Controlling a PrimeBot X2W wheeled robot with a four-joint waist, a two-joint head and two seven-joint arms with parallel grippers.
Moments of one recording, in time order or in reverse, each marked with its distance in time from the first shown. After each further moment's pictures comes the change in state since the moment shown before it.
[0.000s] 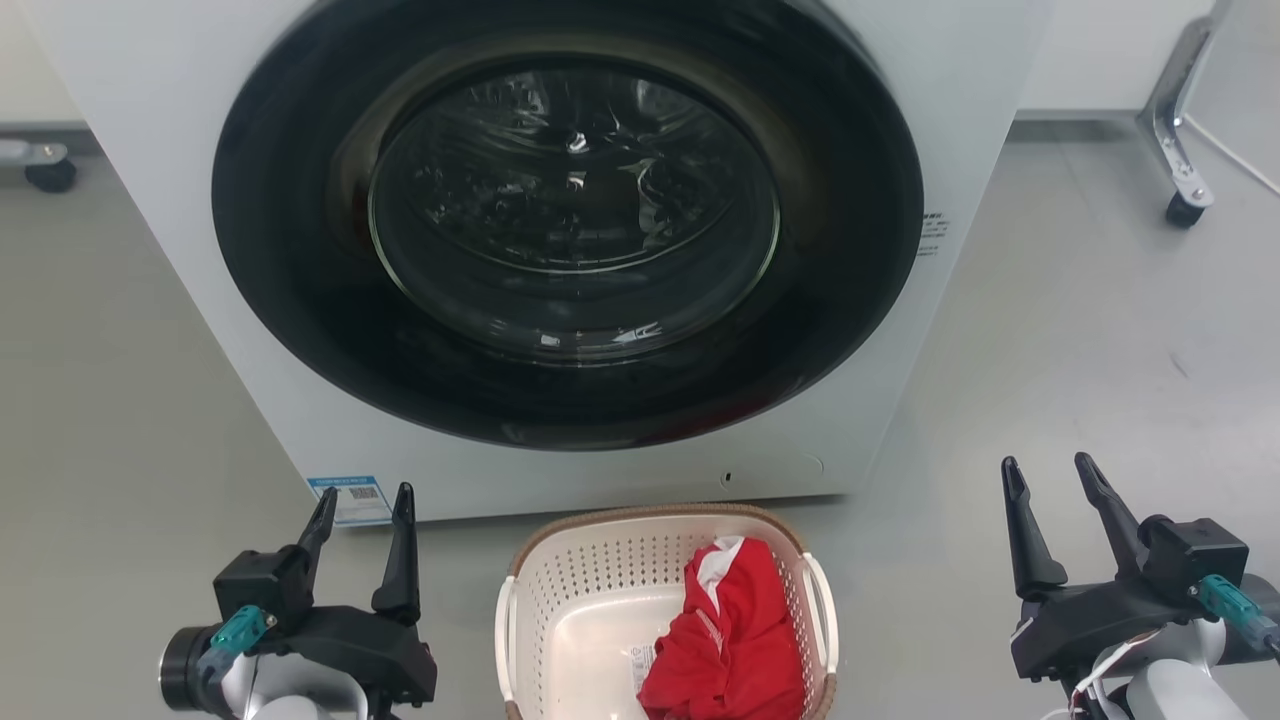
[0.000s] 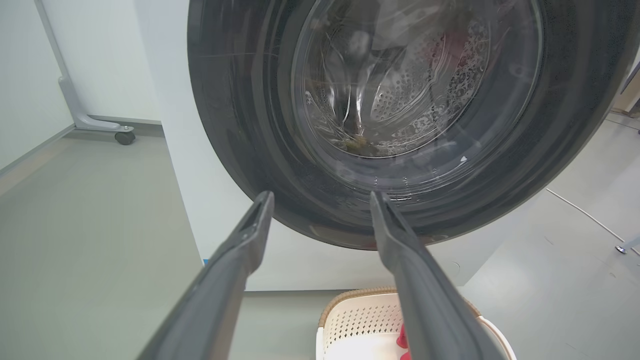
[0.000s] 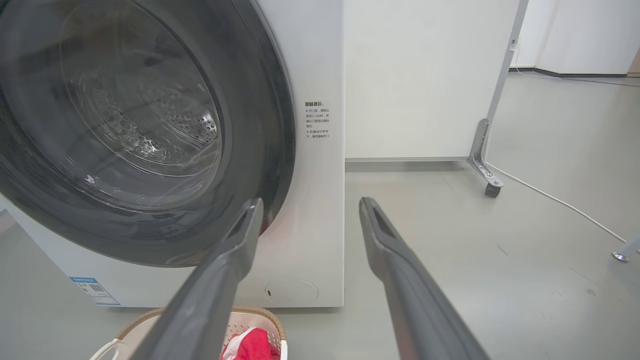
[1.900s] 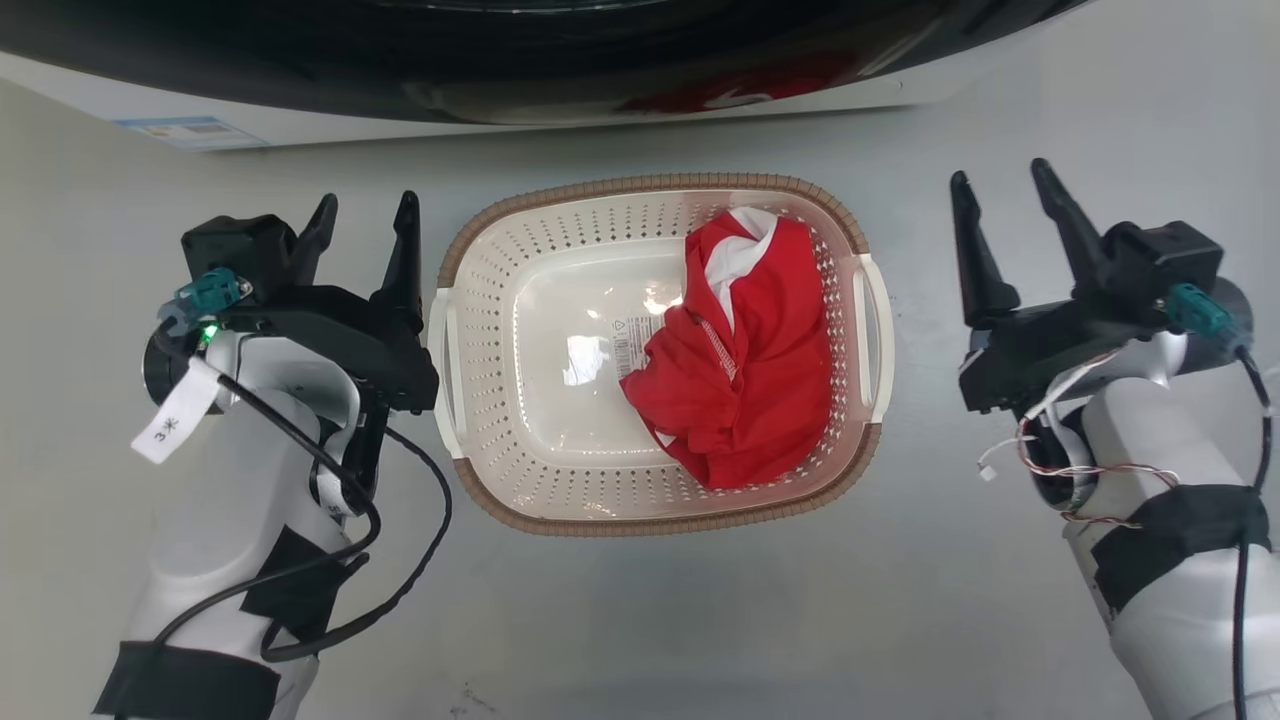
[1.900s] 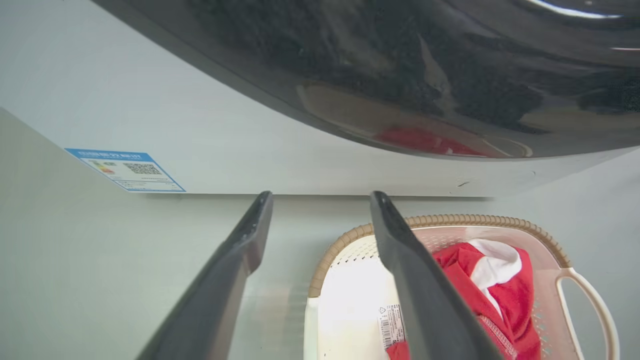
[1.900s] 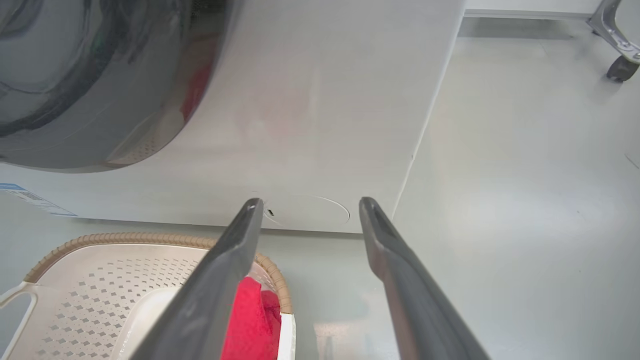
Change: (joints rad) left arm -0.527 -0.060 0.017 0.249 -0.033 -0.086 0.152; right arm -0.517 0.064 0.047 0.233 -0.063 0.072 0.012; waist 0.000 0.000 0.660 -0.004
